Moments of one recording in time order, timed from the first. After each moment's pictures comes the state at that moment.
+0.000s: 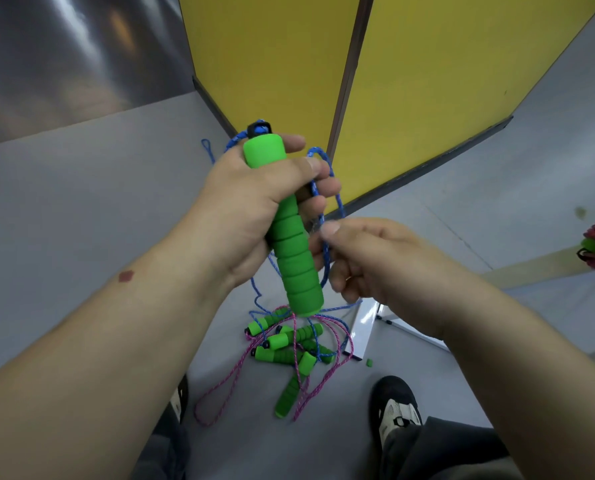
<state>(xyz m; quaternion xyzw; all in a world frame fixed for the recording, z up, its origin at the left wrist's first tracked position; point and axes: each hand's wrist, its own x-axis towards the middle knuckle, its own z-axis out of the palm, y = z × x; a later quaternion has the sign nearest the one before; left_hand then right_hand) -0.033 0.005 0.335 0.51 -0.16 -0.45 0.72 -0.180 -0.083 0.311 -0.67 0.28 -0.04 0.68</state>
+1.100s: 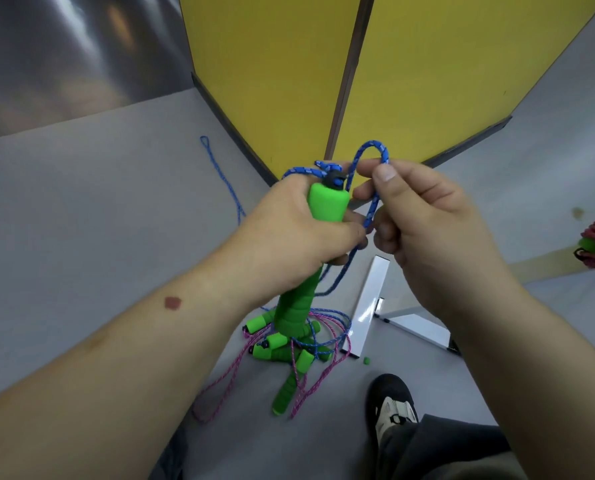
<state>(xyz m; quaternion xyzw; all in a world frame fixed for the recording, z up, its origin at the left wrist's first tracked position) -0.054 0.002 0.317 0.60 -0.35 -0.44 0.57 -0.181 -0.091 0.323 -0.62 0.30 -0.30 0.65</state>
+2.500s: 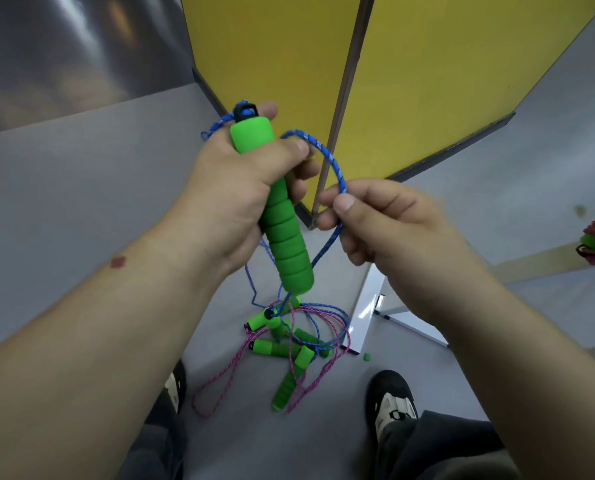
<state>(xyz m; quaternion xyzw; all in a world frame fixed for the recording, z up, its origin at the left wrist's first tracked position) -0.026 0.004 0.330 0.51 -0.18 -0.39 0.75 -0.180 -0.083 0.314 -0.68 0.26 -0.20 0.65</state>
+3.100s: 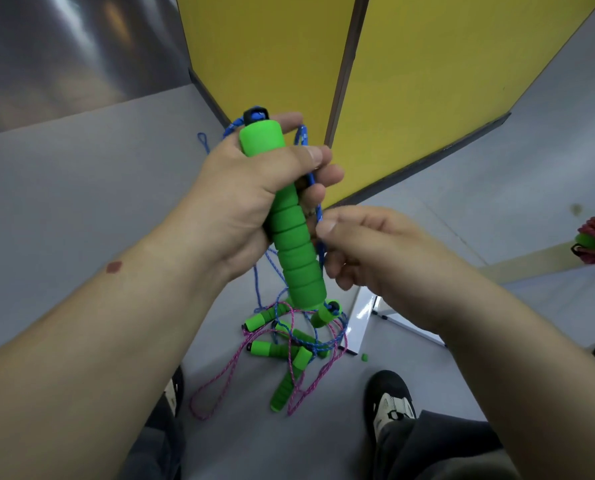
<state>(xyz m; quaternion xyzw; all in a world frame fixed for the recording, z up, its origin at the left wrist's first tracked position) -0.038 0.003 0.339 0.47 -0.15 -0.46 0.74 -0.182 -0.083 0.312 -0.67 0.26 -0.07 0.69</state>
